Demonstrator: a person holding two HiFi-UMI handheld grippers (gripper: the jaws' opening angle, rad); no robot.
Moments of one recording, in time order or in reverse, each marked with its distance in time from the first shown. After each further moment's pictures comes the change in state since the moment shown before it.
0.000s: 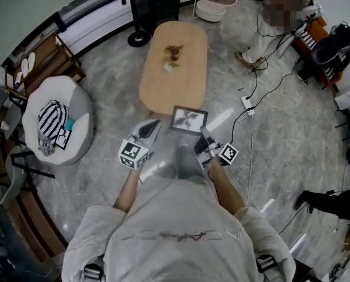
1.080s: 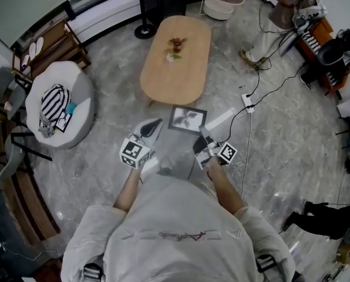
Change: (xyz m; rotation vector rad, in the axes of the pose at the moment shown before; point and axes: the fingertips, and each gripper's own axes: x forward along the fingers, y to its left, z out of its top) left arm -0.028 -0.101 -0.001 0.003 -0.011 0.057; right arm -0.085 0.016 -0.009 0.018 0.076 0.004
